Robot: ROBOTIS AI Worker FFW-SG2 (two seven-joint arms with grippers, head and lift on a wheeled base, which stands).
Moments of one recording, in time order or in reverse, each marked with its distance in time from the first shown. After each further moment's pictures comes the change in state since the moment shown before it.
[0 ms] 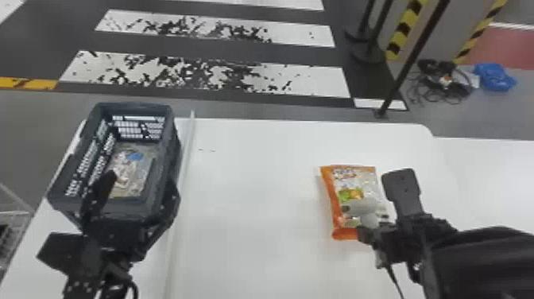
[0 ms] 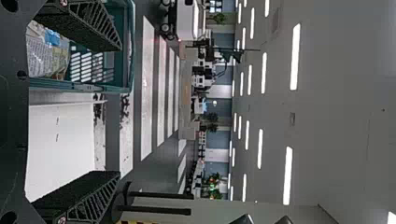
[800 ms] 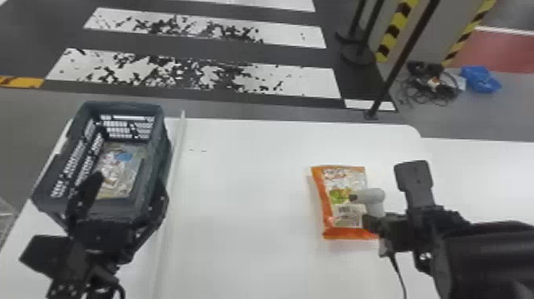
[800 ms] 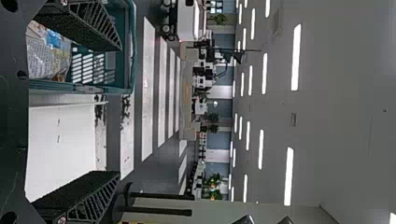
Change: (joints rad) left arm -0.003 0.000 0.003 0.007 0.000 0.000 0.000; right arm -0.015 -0.013 -0.106 -0.009 -0.057 -0.017 -0.002
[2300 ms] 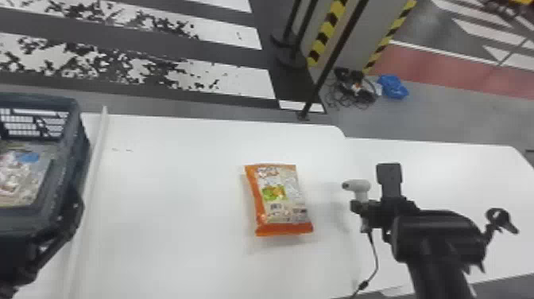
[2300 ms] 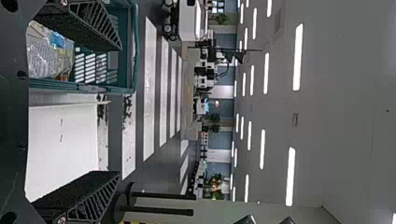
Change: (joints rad) left arm 0.001 0.000 0.000 0.002 0.000 0.002 0.000; right arm -0.170 -0.158 -0.254 0.645 -0.085 -0.501 -0.041
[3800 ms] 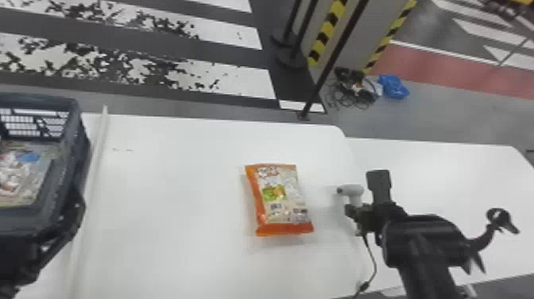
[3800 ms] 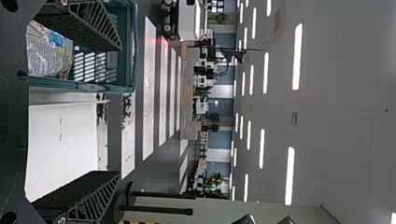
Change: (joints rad) left arm 0.001 0.000 -0.004 -0.001 0.000 -0.002 0.000; right arm -0.043 -0.011 0.045 0.180 0.018 -0.142 -0.019
